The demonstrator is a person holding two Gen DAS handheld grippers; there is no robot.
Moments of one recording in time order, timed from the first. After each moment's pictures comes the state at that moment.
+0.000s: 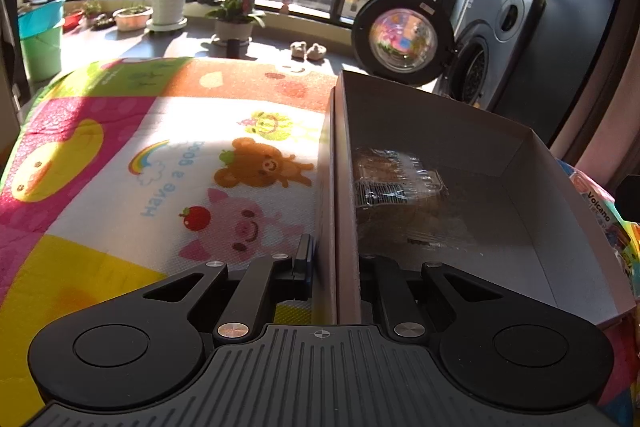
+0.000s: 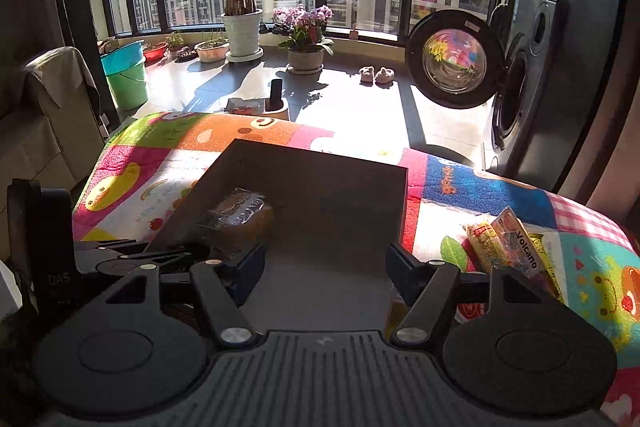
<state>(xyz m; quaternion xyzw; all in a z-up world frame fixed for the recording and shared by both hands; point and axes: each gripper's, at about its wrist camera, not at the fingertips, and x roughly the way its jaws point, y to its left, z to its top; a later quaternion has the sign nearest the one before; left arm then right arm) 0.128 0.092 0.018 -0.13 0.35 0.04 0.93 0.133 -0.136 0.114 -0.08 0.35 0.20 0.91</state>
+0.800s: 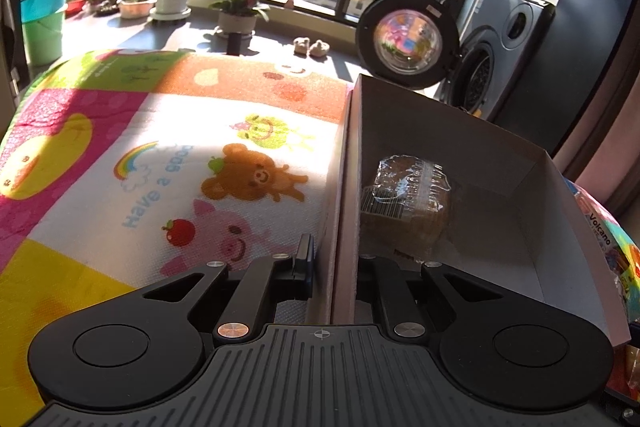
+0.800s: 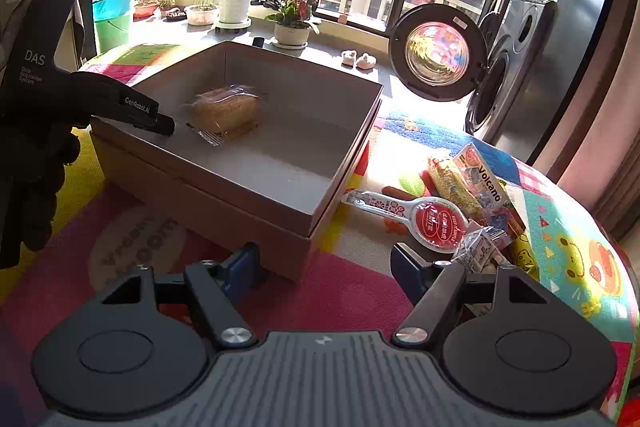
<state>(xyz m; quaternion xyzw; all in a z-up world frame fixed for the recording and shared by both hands) 0.143 0.093 0.016 -0.15 0.35 0.05 0.92 0.091 -0.172 0.048 -0.16 0.34 0.17 0.91</state>
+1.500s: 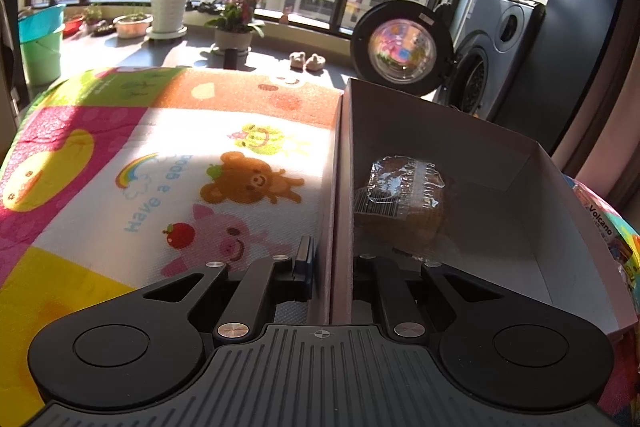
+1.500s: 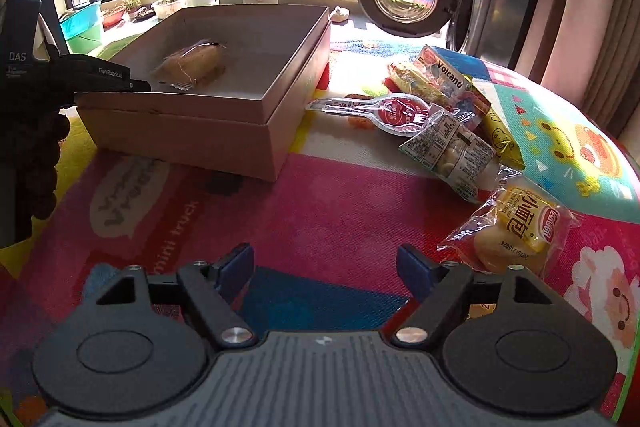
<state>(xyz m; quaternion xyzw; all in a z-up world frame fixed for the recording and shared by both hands) 0.138 0.089 0.016 -0.13 0.33 0.04 0.93 0.067 -0.214 0.029 -0.08 0.41 0.14 0.90</state>
